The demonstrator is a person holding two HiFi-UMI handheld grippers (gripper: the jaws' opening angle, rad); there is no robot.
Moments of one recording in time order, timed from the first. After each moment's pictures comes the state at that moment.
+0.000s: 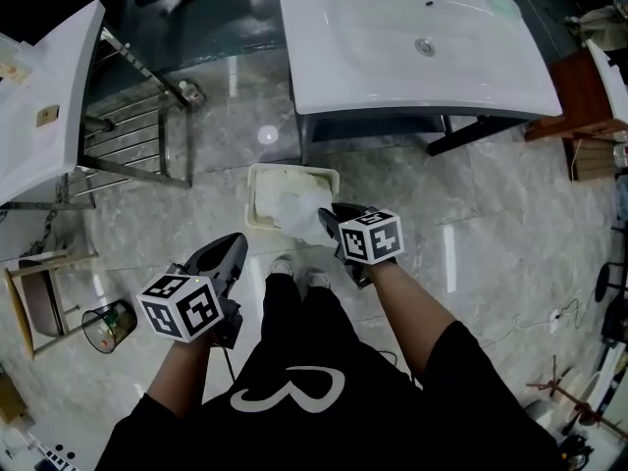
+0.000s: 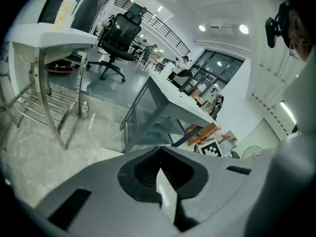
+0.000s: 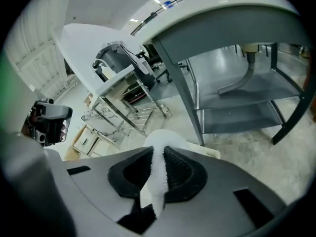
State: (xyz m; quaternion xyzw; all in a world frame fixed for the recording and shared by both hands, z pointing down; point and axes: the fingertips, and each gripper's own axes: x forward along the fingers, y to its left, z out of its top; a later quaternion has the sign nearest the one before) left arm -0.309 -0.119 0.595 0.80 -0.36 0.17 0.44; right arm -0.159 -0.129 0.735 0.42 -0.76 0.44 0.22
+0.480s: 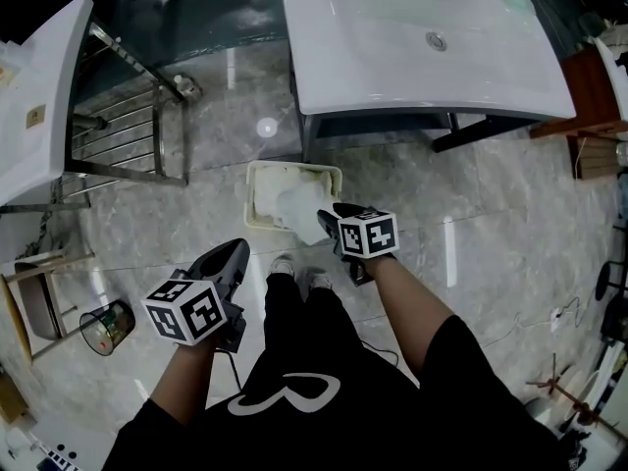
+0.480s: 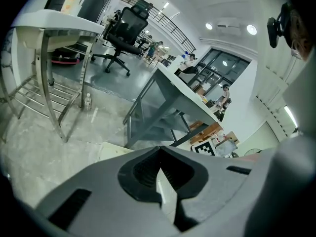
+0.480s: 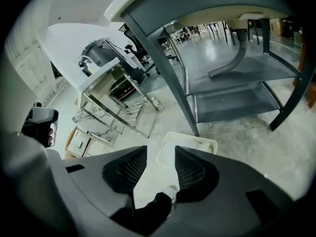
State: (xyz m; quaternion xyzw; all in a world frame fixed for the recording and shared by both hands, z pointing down) left arm -0.312 -0.127 0.645 0.79 -0.36 0.18 0.47; right arm -0.152 -0.138 0.807 0.43 -0.72 0.48 0.24
